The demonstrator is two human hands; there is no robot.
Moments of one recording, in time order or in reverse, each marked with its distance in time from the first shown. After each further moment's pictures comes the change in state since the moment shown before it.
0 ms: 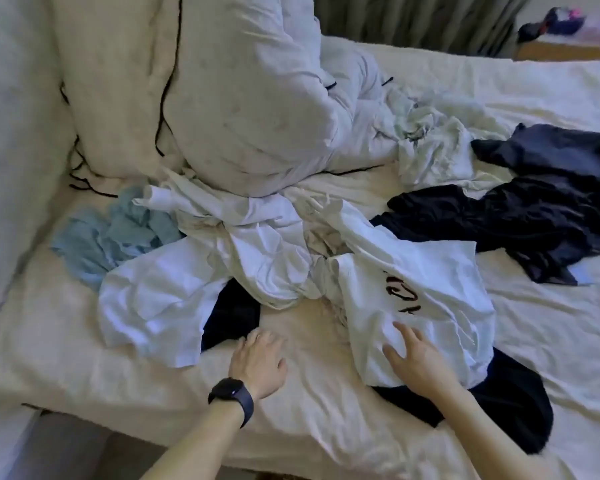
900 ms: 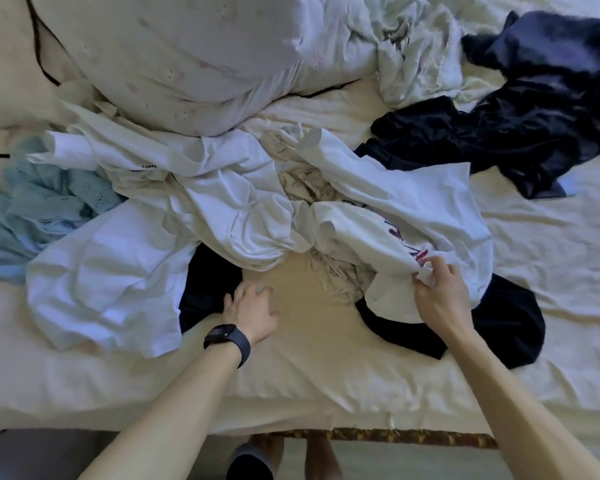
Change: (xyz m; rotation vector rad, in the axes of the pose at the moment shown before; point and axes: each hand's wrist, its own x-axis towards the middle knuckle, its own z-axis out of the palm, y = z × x) left_hand 0.077 -0.031 0.030 0.046 -0.182 0.008; right_hand 0.024 0.006 0.023 0.329 0.386 0.292
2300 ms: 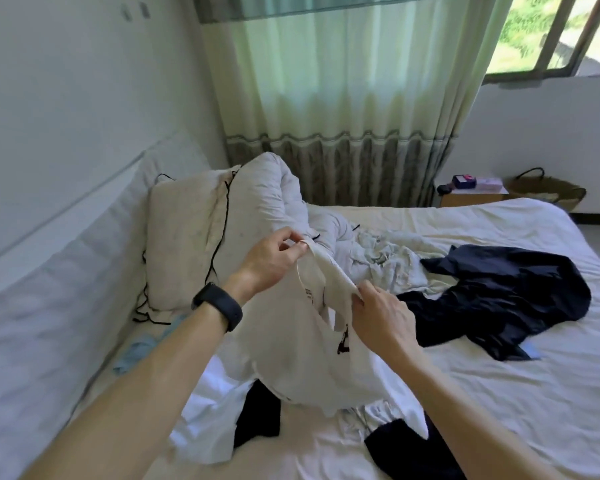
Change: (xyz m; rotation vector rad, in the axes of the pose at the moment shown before) left_hand -0.320 0.112 -0.374 -0.715 0.784 0.444; right_hand -0.170 -0.204 -0.236 -0.103 0.300 -0.622
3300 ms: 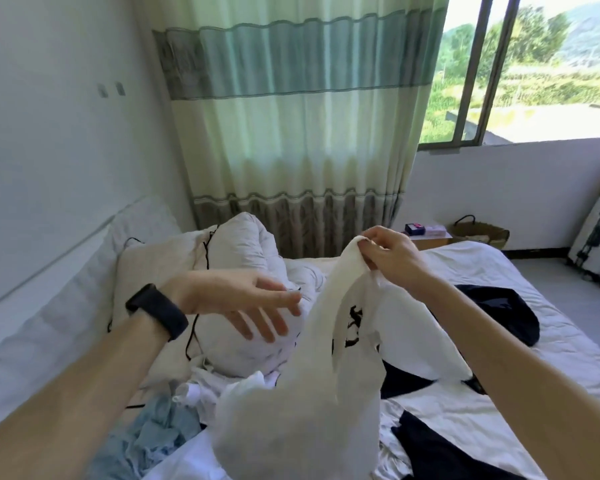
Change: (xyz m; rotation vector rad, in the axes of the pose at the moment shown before) left_hand 0.003 0.042 -0.135 0.213 -0.863 -0.028; right_hand 0.070 -0.069 -0.141 0.675 0.123 -0.003
